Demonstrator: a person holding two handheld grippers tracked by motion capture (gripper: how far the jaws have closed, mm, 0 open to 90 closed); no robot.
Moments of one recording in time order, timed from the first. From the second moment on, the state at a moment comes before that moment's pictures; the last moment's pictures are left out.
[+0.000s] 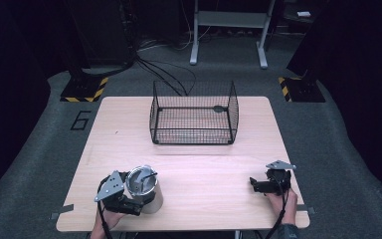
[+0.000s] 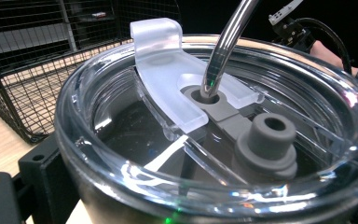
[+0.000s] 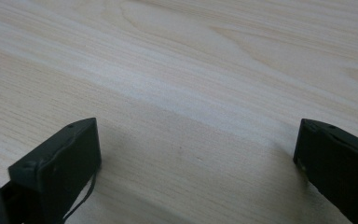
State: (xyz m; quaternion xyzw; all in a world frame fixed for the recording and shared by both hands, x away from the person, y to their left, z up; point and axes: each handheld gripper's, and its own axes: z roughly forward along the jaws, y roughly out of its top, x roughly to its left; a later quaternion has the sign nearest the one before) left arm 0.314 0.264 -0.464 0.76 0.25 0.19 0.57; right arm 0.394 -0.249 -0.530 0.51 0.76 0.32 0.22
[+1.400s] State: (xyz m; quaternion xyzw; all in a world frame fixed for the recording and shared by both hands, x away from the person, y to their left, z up) left arm 0.374 0.247 -0.420 0.77 0.26 0.20 0.55; right arm 0.394 -0.248 -0.530 0.52 0.76 0.33 0.22
